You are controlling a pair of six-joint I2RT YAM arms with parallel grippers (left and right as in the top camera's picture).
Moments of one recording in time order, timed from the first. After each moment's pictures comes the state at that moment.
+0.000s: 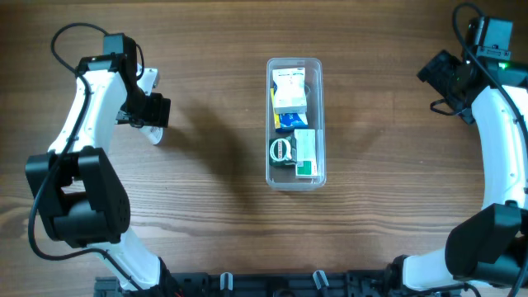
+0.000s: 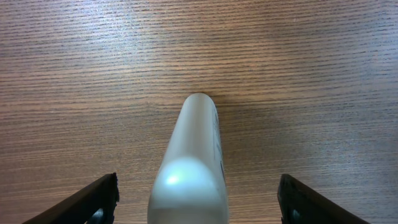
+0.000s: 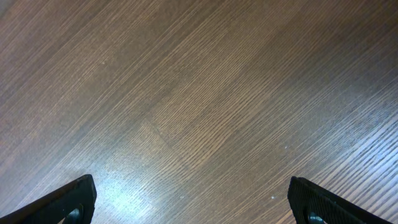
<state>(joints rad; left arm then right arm) 0.09 1.91 1.48 -1.04 -0.04 0.24 -0.20 1.66 1.48 -0.93 0.17 0.57</state>
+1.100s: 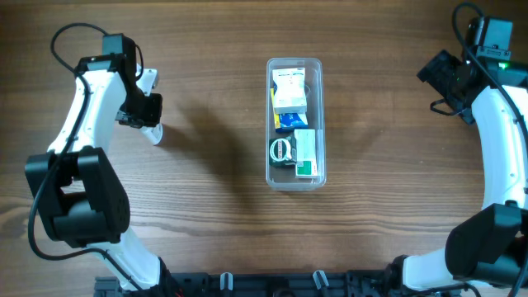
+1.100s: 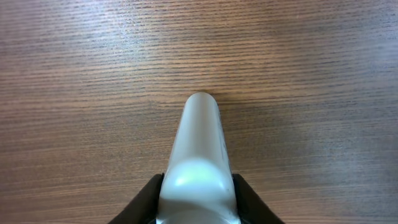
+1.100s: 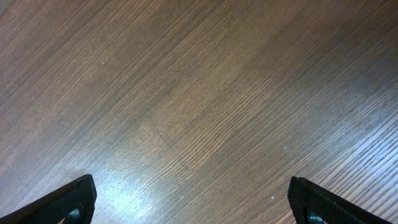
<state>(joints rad) 0.09 1.91 1.48 -1.04 -0.04 0.25 -0.20 1.66 1.48 -0.93 0.17 0.57</state>
